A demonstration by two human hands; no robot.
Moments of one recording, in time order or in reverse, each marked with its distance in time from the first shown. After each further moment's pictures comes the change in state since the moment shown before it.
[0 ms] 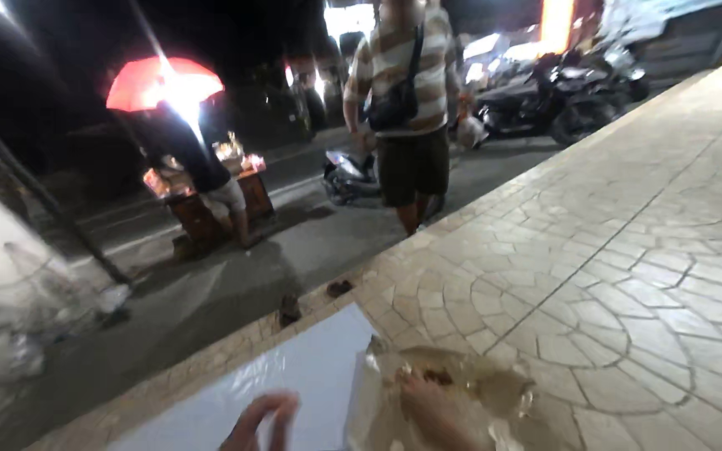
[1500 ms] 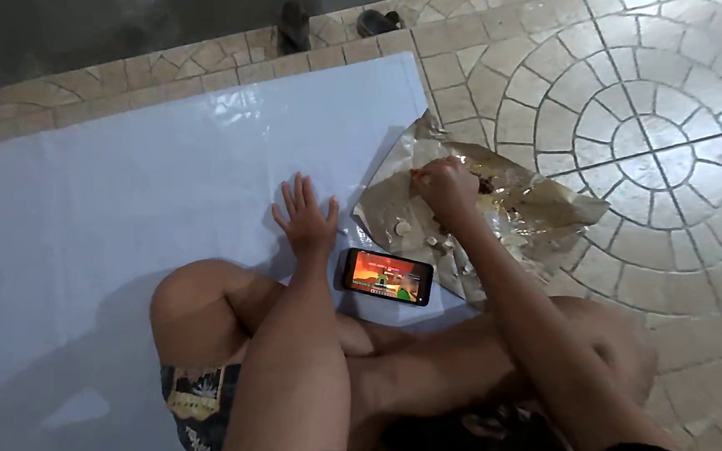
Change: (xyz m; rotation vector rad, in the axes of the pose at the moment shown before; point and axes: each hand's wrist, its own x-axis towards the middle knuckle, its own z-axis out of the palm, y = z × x) left_hand -0.172 -0.214 0.007 1.178 -0.468 -0.779; right_hand 0.031 -0.016 0.012 -0.051 0.147 -0.120
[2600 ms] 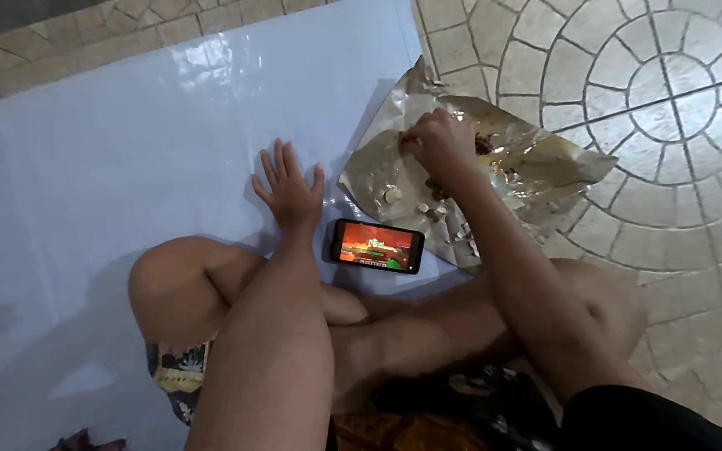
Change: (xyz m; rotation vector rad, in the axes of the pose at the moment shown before) left_hand 0.003 0.003 0.000 0.007 0.004 -0.027; right_hand 0.011 -0.001 -0.016 -0.085 -0.204 -0.078
